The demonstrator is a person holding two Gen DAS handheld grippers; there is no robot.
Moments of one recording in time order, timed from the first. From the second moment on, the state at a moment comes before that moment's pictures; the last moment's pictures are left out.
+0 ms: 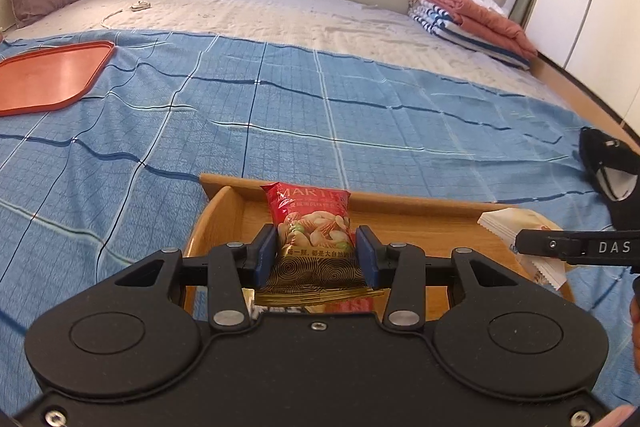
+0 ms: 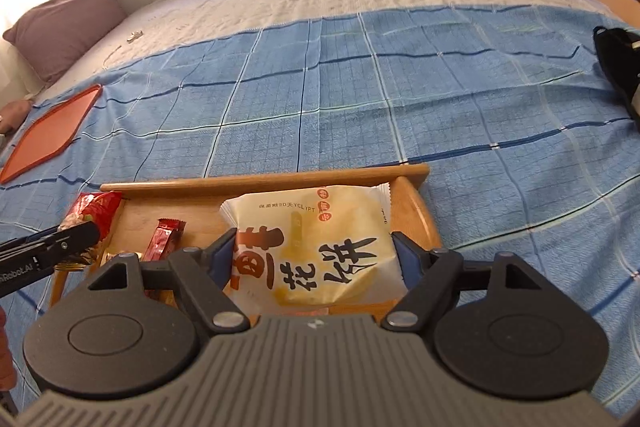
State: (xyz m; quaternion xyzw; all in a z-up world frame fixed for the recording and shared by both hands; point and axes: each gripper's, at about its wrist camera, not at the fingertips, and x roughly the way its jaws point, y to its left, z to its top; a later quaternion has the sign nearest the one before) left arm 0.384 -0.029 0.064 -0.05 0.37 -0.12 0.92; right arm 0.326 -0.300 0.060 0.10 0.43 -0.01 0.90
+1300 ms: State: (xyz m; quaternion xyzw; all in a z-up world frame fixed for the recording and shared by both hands) left arm 0.387 -0.043 0.037 -0.02 0.37 -0.13 0.92; right arm 0.343 -0.282 0.035 0.08 0.43 -0.01 0.90
